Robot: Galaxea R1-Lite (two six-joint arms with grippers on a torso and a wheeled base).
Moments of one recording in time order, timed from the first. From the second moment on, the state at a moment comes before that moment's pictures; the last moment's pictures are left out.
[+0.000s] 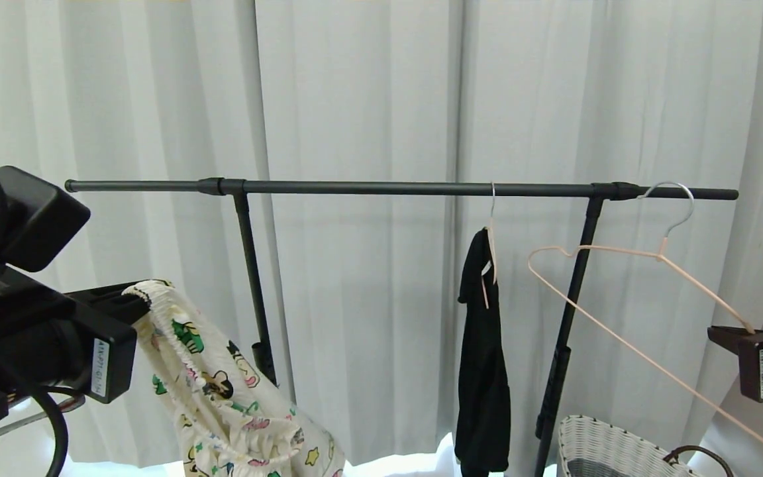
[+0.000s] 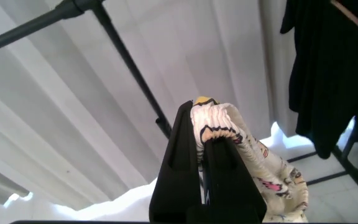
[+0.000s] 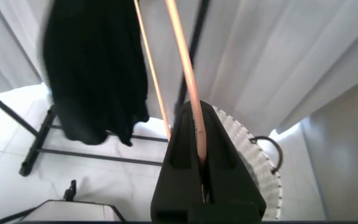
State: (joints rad) left arm -0.53 1.08 -0.74 0.00 0.34 0.24; right arm 0.39 1.13 -0.63 -0.03 -0.23 0.07
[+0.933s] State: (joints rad) left arm -0.53 1.22 -0.77 0.00 0.35 0.21; right arm 0.75 0.99 -0.63 -0.03 -0.20 0.05
